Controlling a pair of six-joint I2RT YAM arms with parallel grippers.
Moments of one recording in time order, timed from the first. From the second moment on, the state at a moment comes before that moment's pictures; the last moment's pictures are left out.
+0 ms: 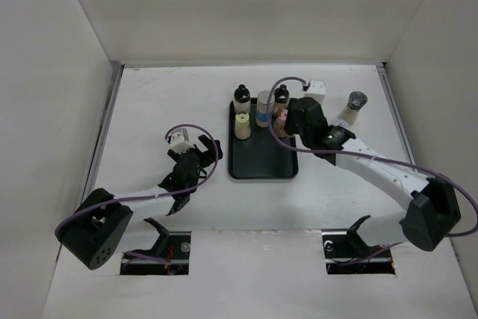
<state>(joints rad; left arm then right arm) -0.62 1.22 0.23 0.73 -0.53 -0.72 0.62 1.30 0.99 -0.26 0.59 0.46</state>
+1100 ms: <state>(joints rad) -0.60 1.22 0.23 0.73 -0.51 -0.73 0.73 1.81 1.23 -0.10 0.46 0.42</state>
